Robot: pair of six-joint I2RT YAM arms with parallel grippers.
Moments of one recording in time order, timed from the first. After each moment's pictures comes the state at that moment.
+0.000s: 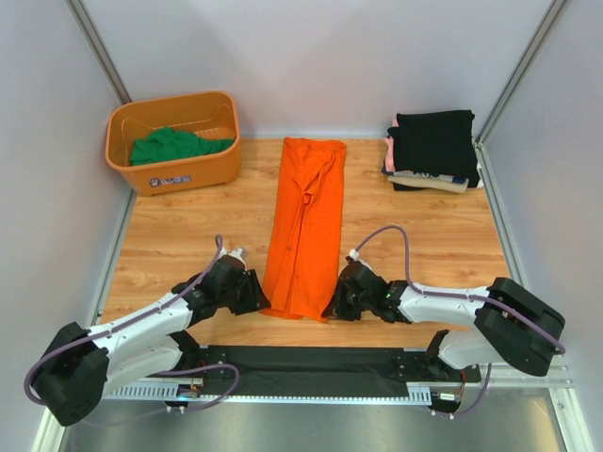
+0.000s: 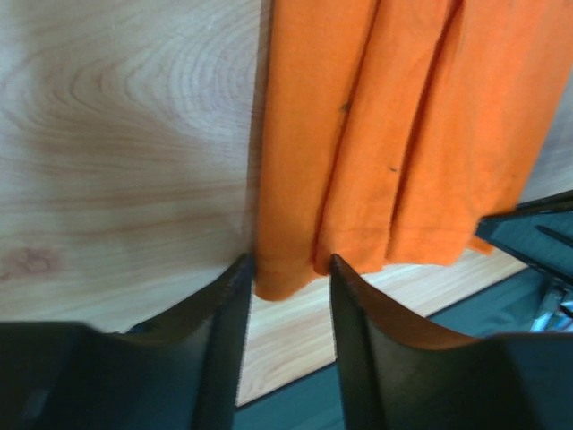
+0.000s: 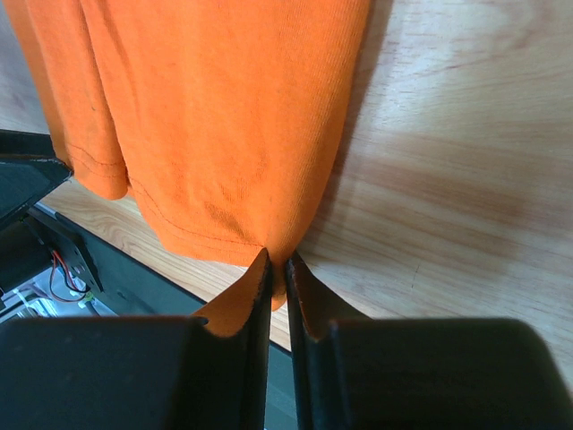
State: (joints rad) left arm -0.68 0.97 0.32 -0.26 0.11 -0.88; right arm 0.95 1.33 0.44 0.00 -0.09 1.16
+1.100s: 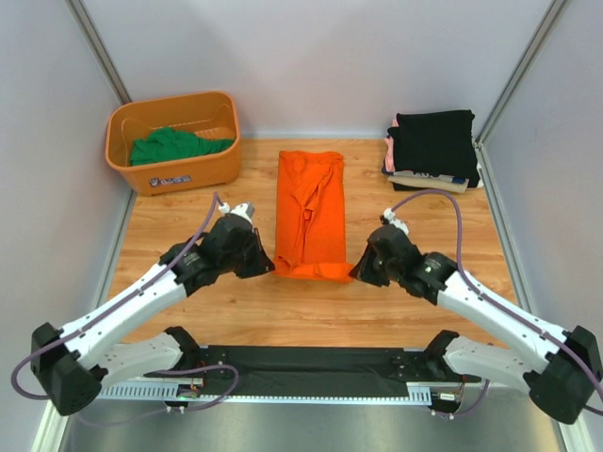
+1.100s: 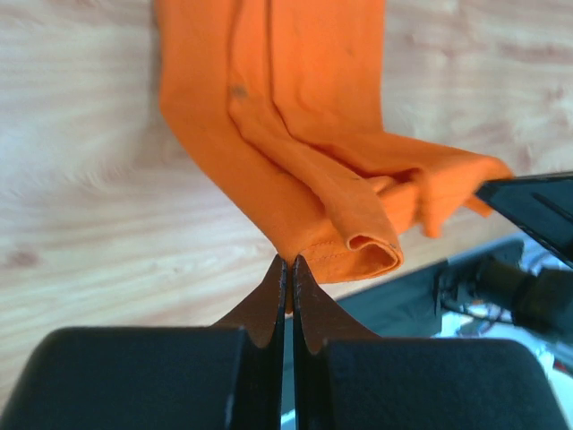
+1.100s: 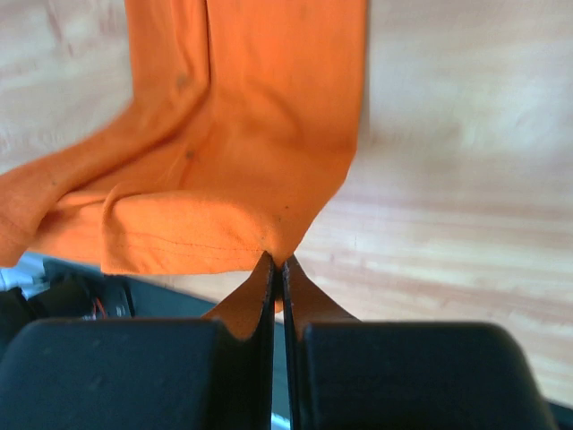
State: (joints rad) left arm -0.74 1.03 0.88 -0.65 -0.03 -0.84; right arm 0.75 1.03 0.77 -0.59 0.08 0.95
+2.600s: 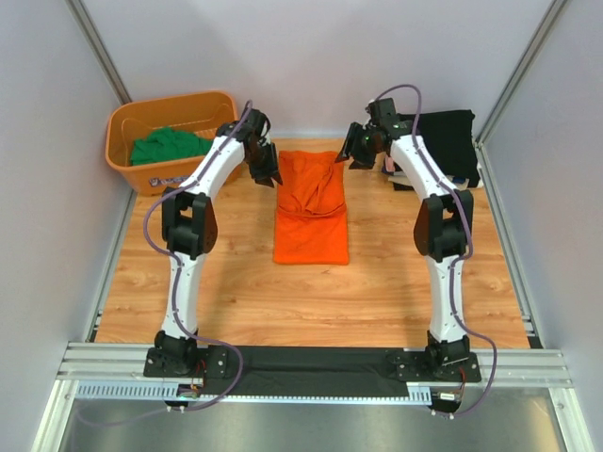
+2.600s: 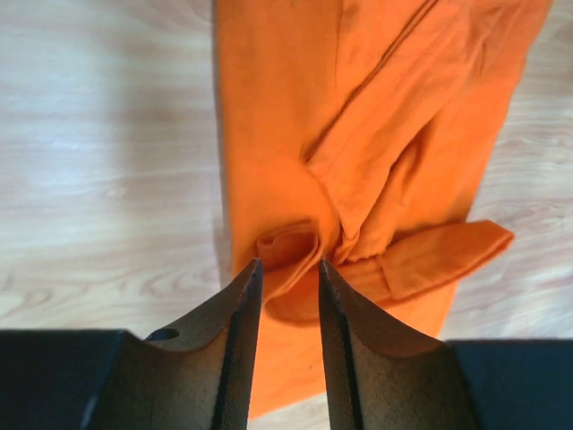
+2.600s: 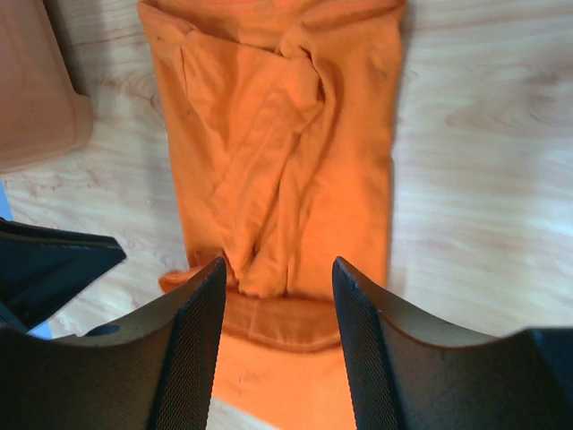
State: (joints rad) left arm -0.31 2.35 2.21 -0.97 0.23 -0.48; right arm 0.25 2.32 2.20 -0.77 -0.30 0.55
